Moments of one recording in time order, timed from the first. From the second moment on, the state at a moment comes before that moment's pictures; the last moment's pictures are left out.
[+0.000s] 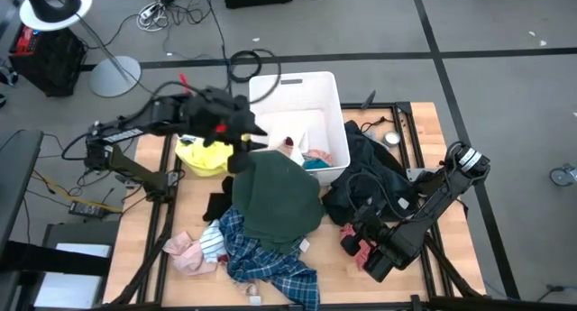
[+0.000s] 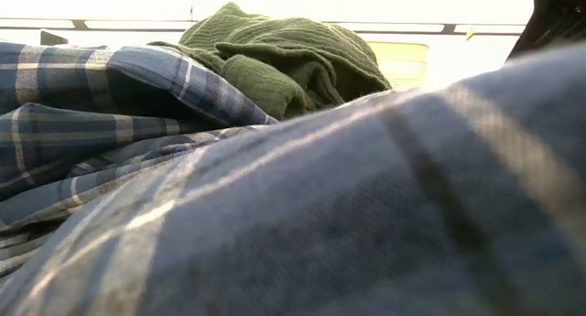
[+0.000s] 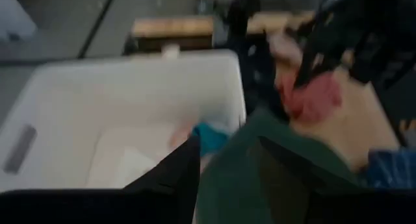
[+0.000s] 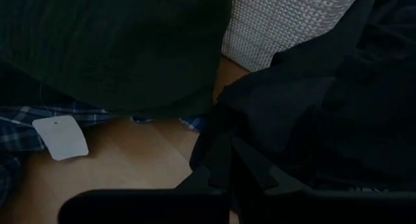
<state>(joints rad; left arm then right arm) 0.10 1.39 1.75 -0.97 -0.02 0.07 0.82 1.68 1.18 -1.14 0.84 1.67</state>
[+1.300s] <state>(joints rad) 0.10 1.39 1.85 -0.92 0.11 0.05 0.81 1.68 1.18 -1.15 0.84 1.67</state>
